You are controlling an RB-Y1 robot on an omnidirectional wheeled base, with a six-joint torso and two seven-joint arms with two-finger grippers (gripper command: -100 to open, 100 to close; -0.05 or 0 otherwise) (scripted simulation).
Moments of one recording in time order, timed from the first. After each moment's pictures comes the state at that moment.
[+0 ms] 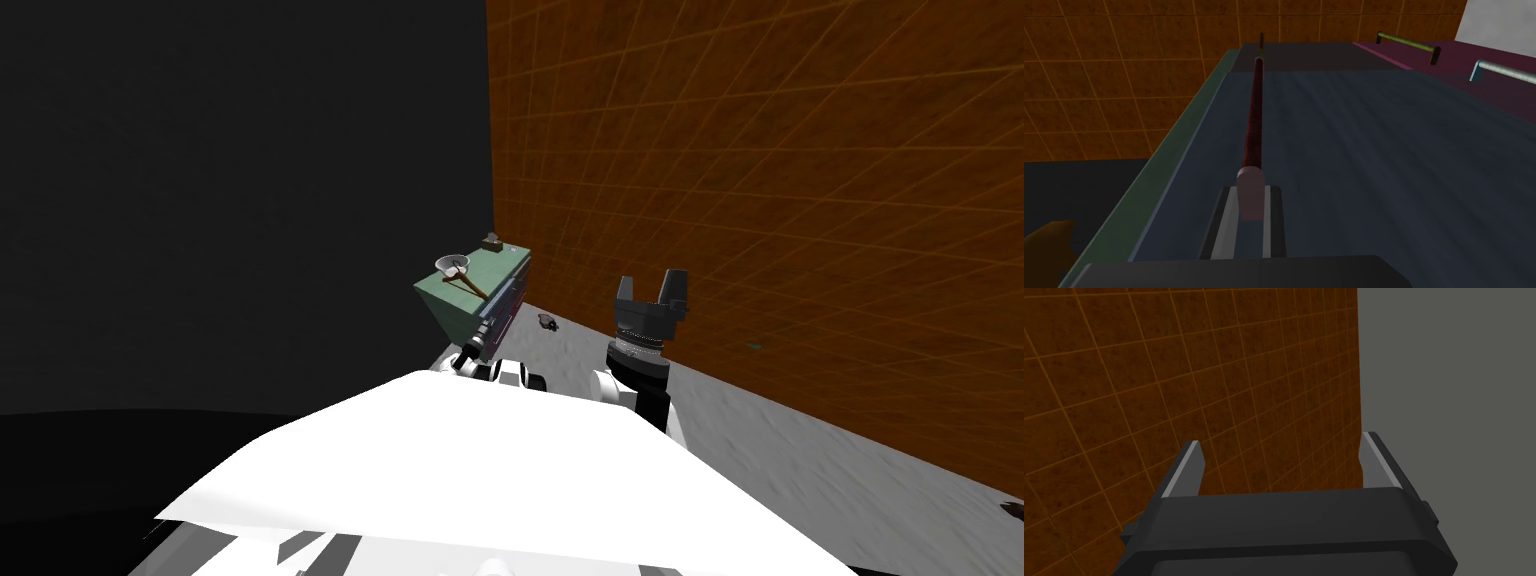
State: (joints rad) left arm -0.14 0.09 -0.29 -0.61 0.08 -0.84 0.06; right arm 0.49 -0.02 0.00 -2.35 0.12 -0.55 -0.11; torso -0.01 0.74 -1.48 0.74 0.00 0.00
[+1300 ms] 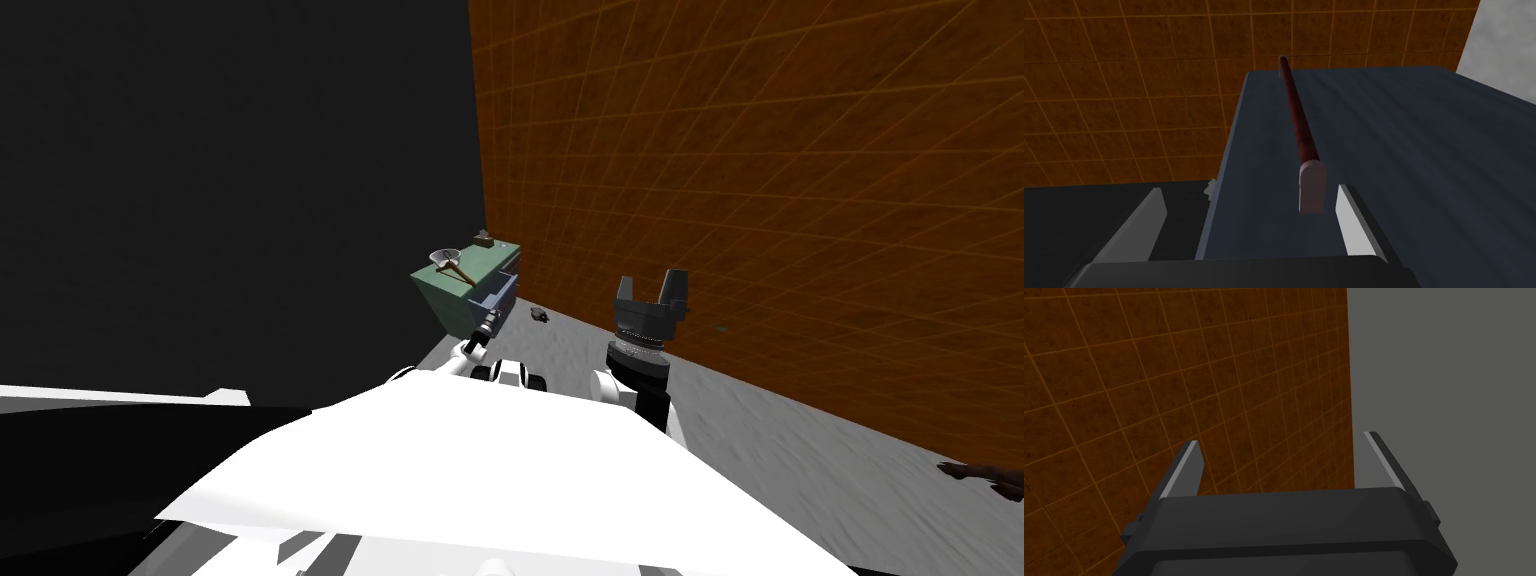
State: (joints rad) left arm -0.25 0.03 -0.19 -0.62 0.02 -0.71 0.04; right arm 0.49 -0.02 0.00 -2.35 0.12 -0.55 -0.11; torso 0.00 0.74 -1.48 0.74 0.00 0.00
